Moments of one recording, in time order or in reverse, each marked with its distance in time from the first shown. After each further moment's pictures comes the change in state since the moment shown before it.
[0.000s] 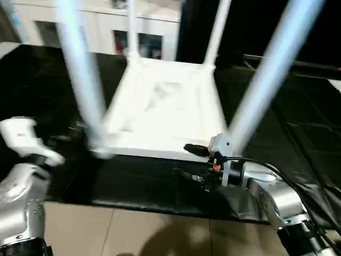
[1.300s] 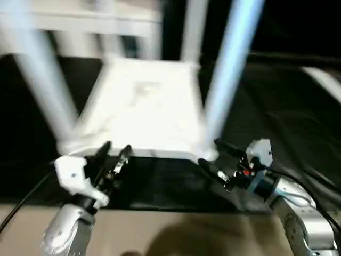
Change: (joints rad) left arm 0.433 -0.364 -0.170 -0.490 0.222 -0.006 0.178; right arm 0.259 0.033 -0.233 -0.266 0.129 -0.026 -0.060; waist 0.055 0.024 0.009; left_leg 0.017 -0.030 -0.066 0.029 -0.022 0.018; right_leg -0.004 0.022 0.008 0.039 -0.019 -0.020
